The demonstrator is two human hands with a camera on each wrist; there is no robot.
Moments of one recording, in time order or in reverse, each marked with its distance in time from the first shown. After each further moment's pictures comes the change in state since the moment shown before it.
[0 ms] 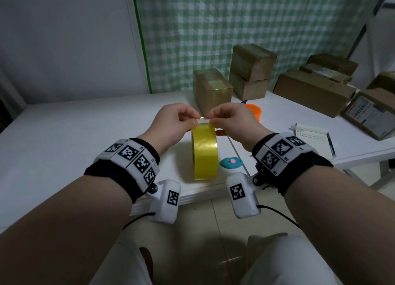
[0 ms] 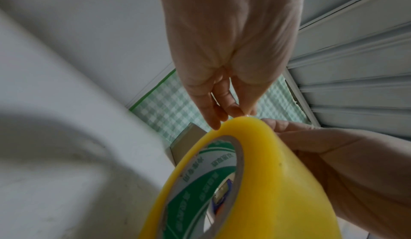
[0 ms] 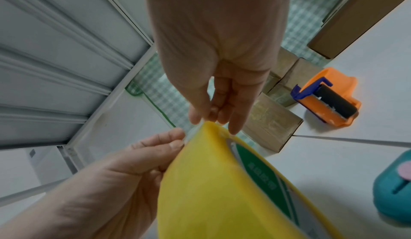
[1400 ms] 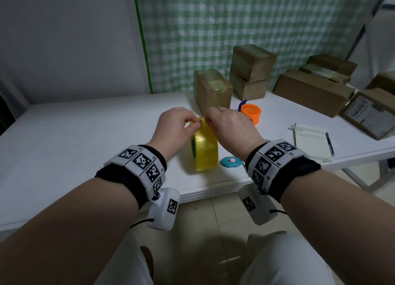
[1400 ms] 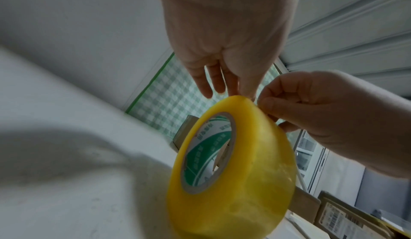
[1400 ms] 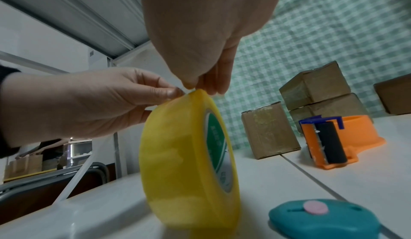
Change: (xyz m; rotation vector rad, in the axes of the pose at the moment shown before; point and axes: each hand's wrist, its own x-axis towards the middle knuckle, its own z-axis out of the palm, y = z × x) left_hand -0.006 -0.007 0.009 0.427 0.145 0.242; right_hand -0.014 0.002 0.011 -1.069 0.156 -0.541
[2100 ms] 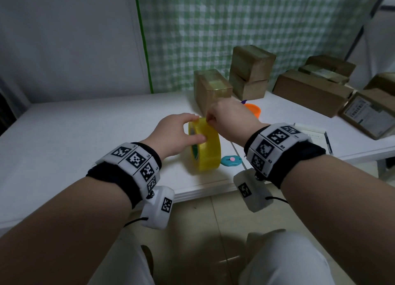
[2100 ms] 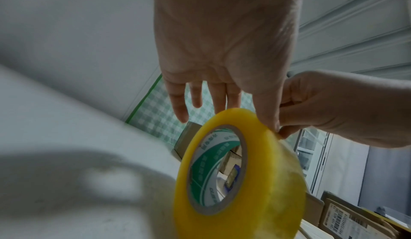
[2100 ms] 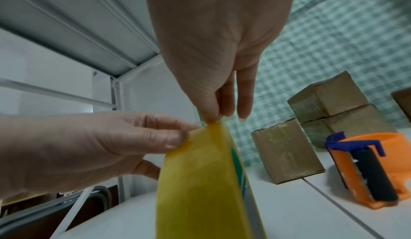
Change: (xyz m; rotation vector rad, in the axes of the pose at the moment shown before) left_hand -0.008 0.001 -0.011 0.062 -0.275 -0.168; right_hand 0.023 -0.003 -0.024 0.020 -0.307 0.096
